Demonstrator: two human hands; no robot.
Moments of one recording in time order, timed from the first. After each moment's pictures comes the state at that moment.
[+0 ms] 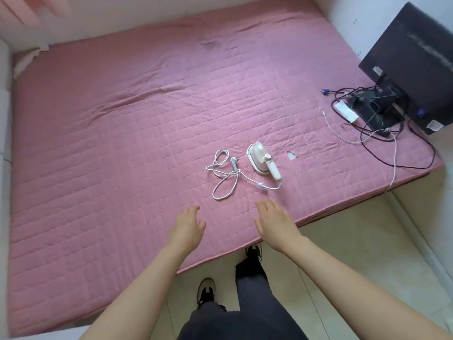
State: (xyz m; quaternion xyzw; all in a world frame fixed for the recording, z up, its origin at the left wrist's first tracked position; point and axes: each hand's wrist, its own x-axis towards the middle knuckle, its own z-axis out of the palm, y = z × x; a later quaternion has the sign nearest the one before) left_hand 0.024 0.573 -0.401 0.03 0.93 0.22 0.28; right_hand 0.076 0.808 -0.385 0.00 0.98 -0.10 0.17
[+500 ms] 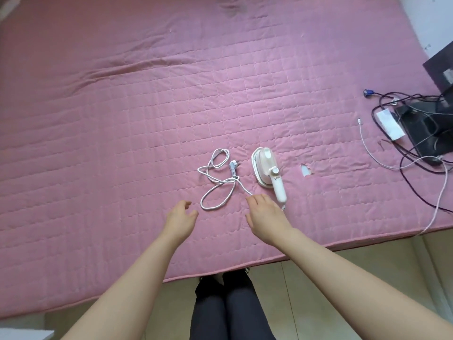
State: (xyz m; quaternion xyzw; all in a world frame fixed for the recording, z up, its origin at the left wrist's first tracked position) left_hand -0.073 0.652 -0.489 -0.21 0.86 0.34 0.31; right_hand -0.062 0.883 -0.484 -0.12 0.96 -0.11 0.23
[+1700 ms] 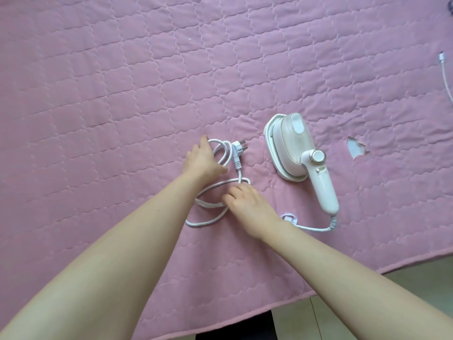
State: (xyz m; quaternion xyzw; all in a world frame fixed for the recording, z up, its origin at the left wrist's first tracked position) left_hand -0.248 0.721 -0.735 -0.07 0.91 0.22 0.33; right_hand -0.133 0.846 -0.724 -0.21 0.95 -0.15 0.16
